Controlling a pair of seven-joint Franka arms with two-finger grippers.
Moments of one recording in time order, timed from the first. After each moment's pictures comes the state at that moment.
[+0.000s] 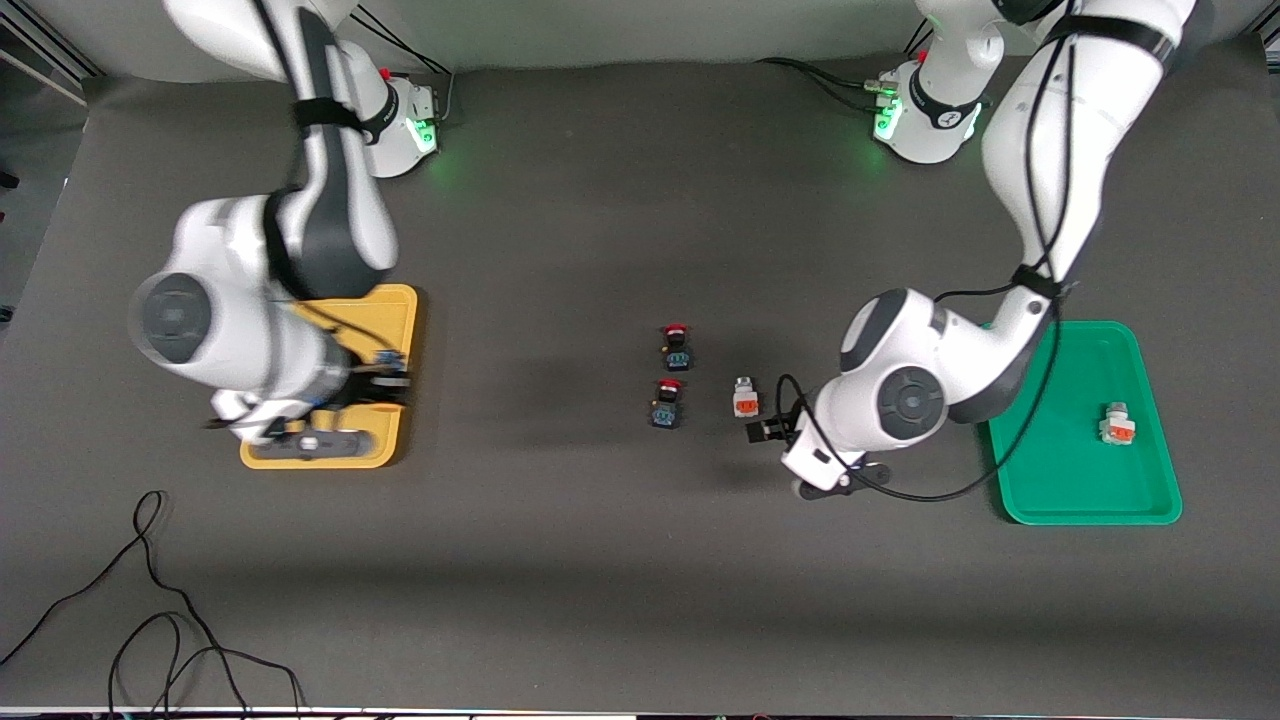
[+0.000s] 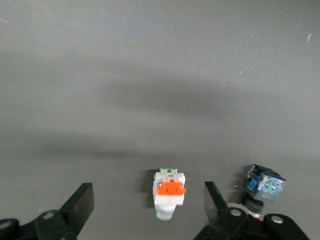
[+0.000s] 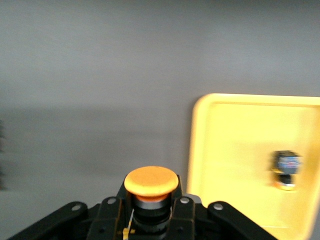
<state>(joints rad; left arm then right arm) -0.04 0.75 -0.50 -1.54 0.12 2.13 -0.69 1.00 0.43 -0.97 -1.71 0.40 1.82 -0.10</state>
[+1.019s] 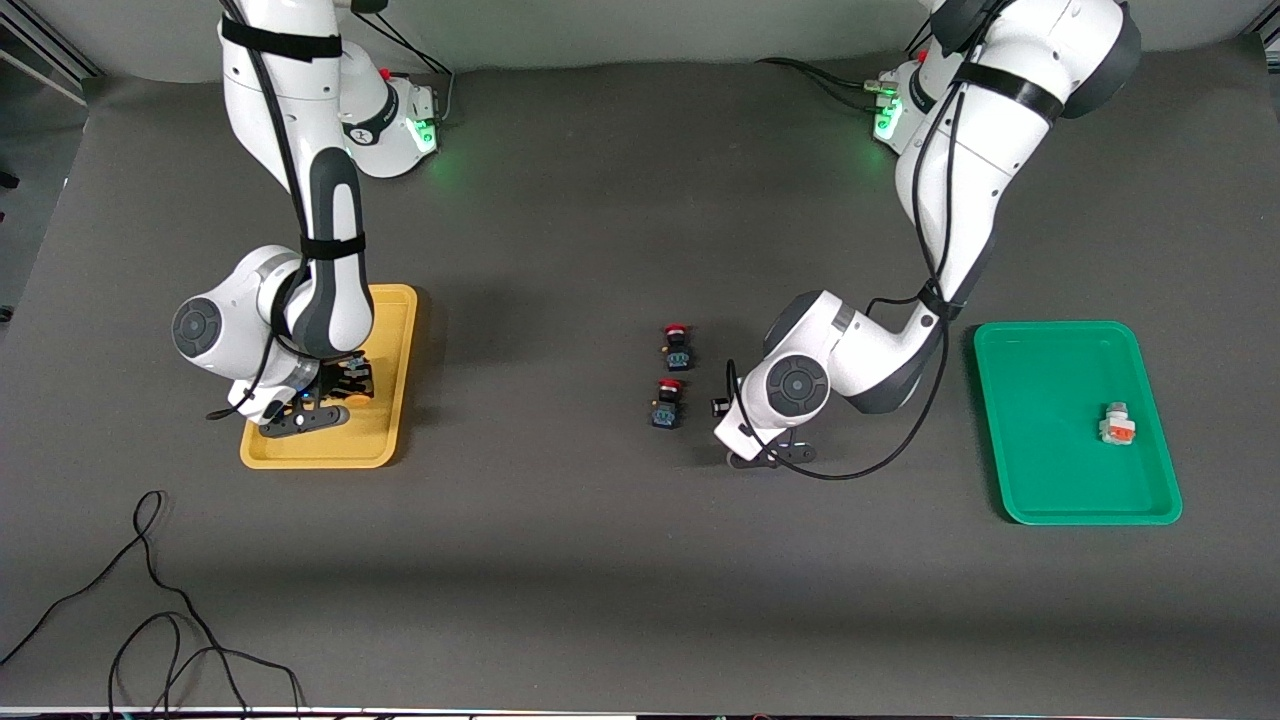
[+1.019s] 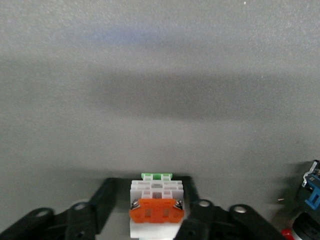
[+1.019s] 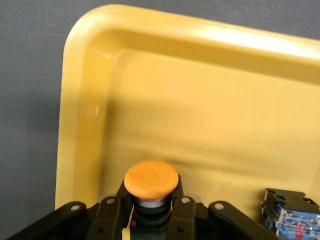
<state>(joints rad) -0.24 0.82 -0.37 -1.56 0.15 2.20 -0.71 1.00 0.65 -0.98 -2.18 0.85 2.31 -0.72</state>
